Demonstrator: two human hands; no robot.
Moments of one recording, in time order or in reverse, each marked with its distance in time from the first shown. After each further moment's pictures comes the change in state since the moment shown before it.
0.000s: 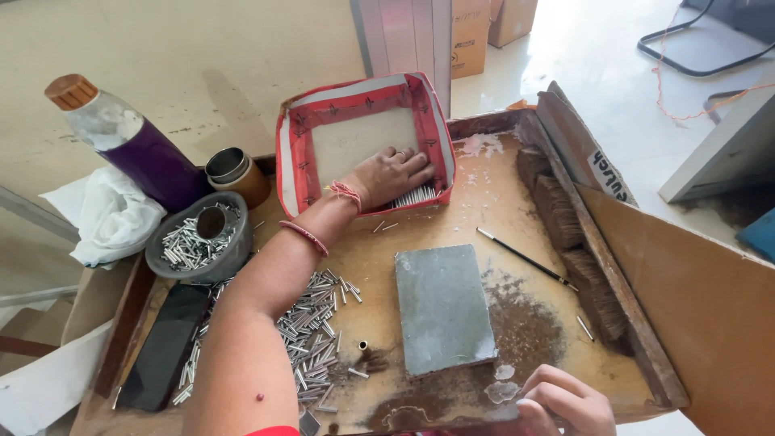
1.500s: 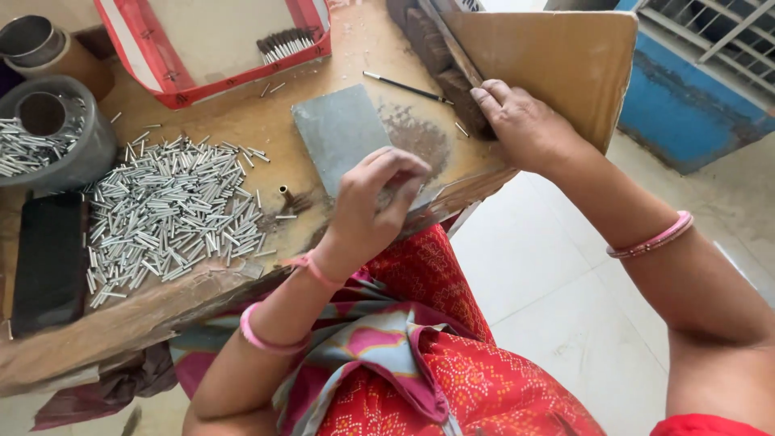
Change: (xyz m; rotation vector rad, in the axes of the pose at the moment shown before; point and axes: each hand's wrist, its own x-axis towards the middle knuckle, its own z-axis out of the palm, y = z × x) left_hand -0.017 0.249 -0.263 -1.521 0.575 -0.583; right_hand 0.067 -0.081 -0.088 -1.175 -0.344 0.160
